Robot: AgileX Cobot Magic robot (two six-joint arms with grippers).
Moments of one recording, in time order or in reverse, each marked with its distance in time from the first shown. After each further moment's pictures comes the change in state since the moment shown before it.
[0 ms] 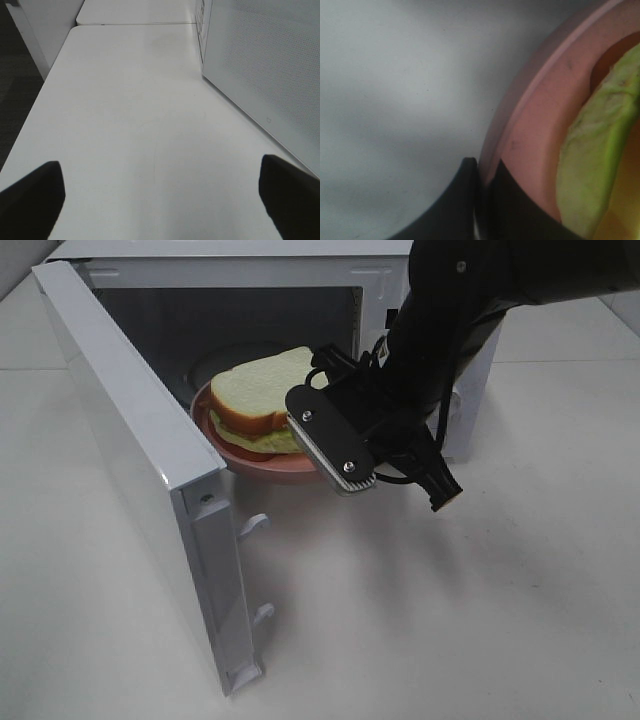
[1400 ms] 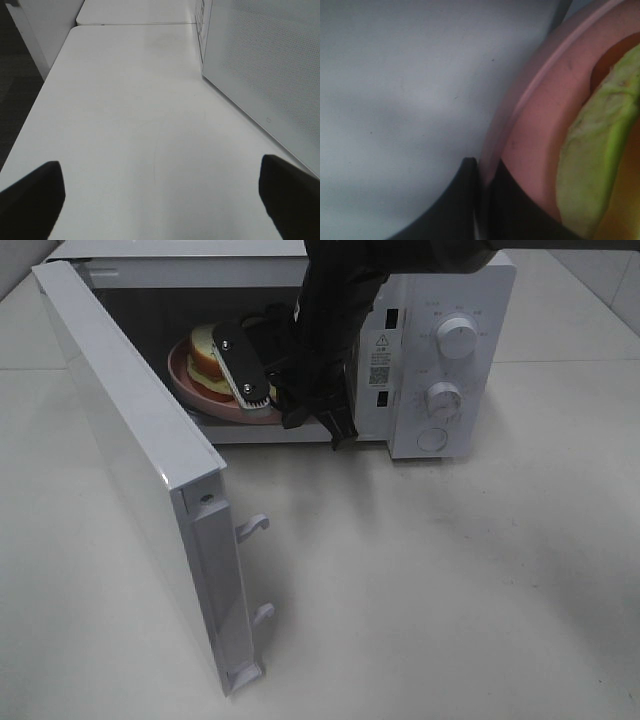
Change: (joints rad) left arm 0.000 0.000 0.000 0.000 0.000 0.000; right arm 0.000 0.353 -0.545 -0.027 0.158 0.205
